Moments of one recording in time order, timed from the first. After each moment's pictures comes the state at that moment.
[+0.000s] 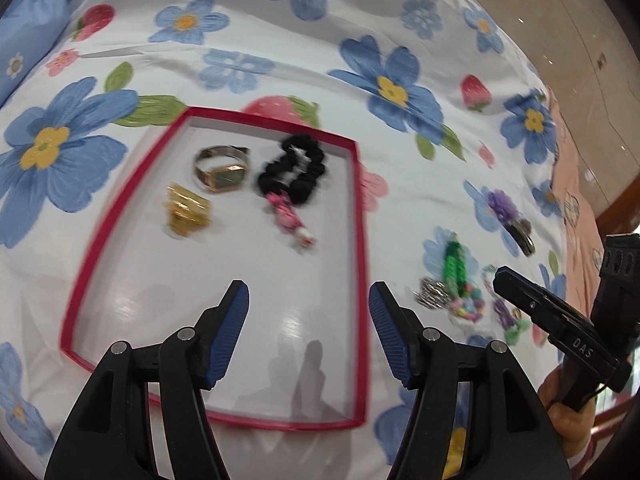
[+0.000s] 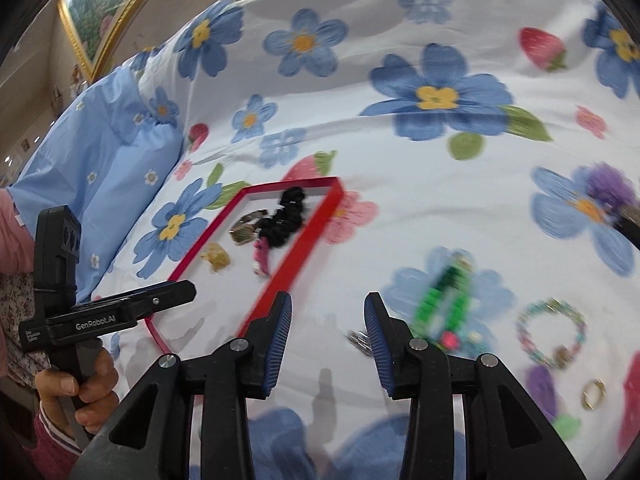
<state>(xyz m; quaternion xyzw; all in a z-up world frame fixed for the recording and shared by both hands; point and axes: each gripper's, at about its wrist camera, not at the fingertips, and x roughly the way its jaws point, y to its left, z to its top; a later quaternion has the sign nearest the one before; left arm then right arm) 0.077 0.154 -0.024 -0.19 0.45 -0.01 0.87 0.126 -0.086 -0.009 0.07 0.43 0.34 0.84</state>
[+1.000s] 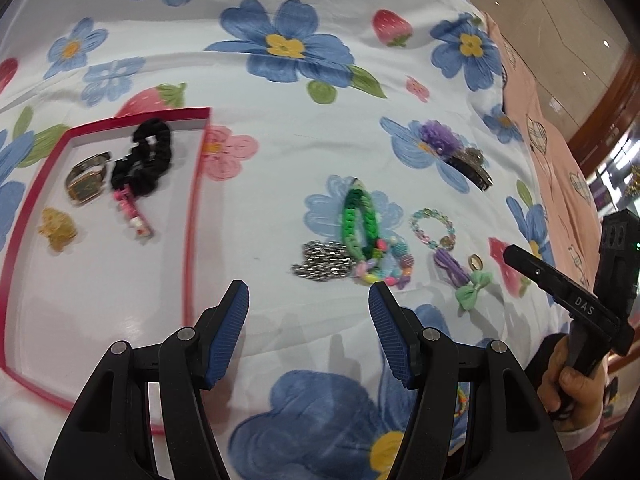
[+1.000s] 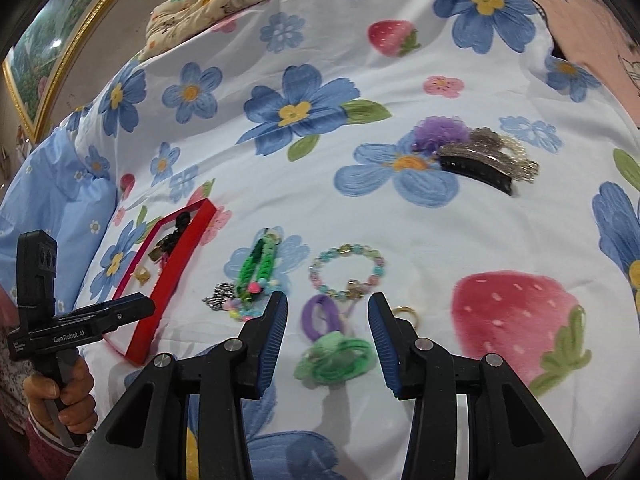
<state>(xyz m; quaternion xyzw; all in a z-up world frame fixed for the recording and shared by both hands) 0.099 0.038 -0.024 -0.11 0.48 -0.10 0.87 0.110 -0.244 -0.027 0.12 0.43 0.21 0.87</state>
